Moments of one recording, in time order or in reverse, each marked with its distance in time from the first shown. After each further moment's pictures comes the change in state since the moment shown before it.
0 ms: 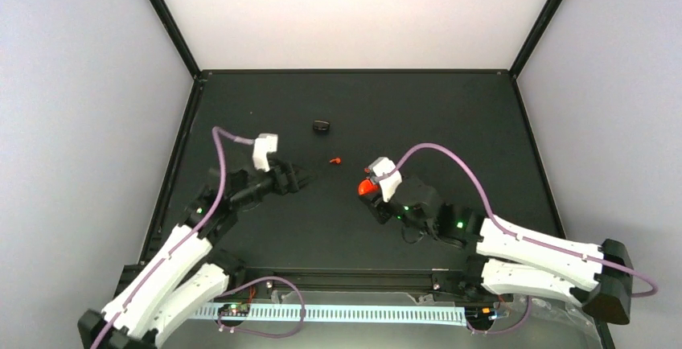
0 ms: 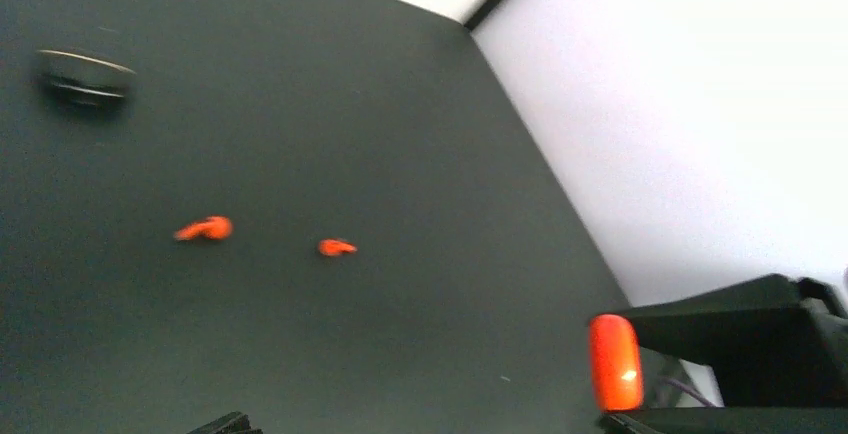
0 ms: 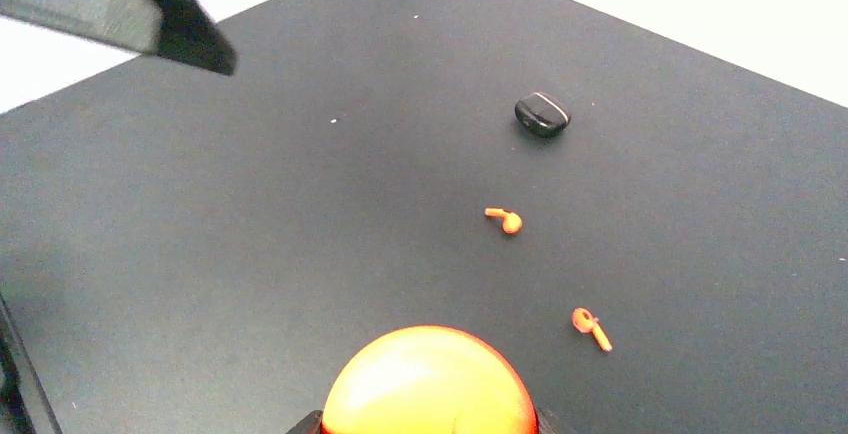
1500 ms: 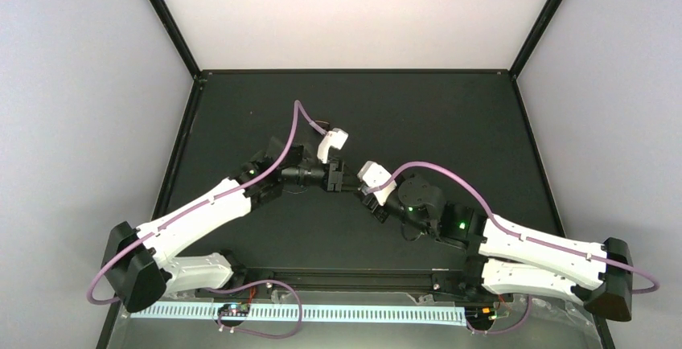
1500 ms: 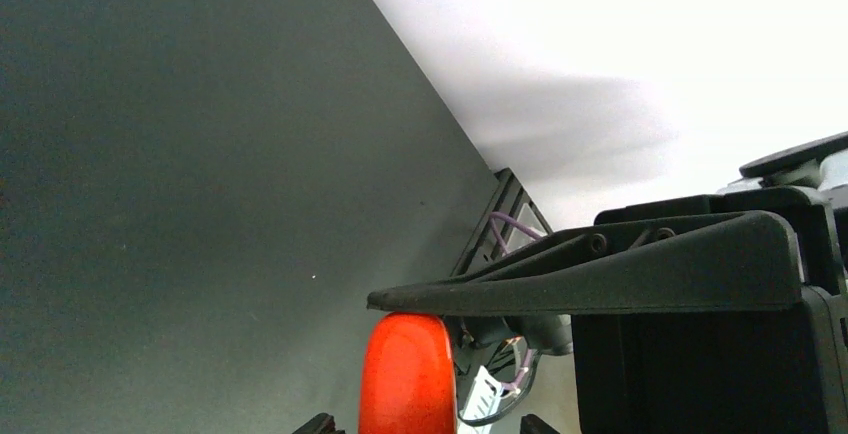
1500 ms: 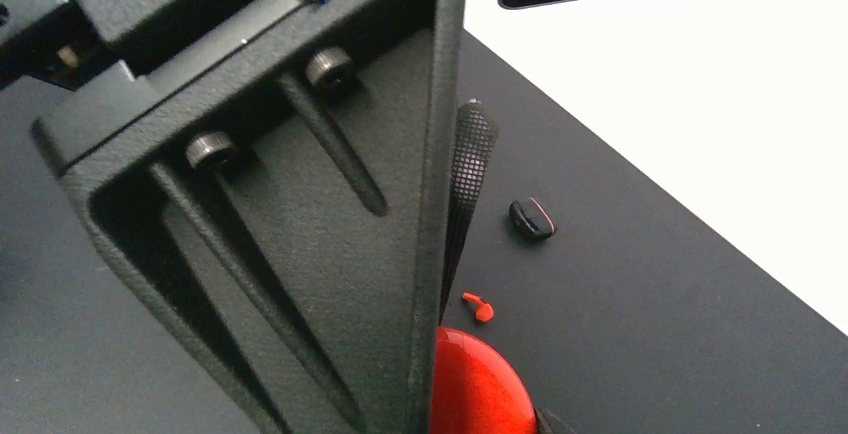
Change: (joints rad) left arm -0.304 0.541 0.306 0.123 0.296 -0.020; right arm 0.040 -0.058 0.004 0.074 -0.013 -0.332
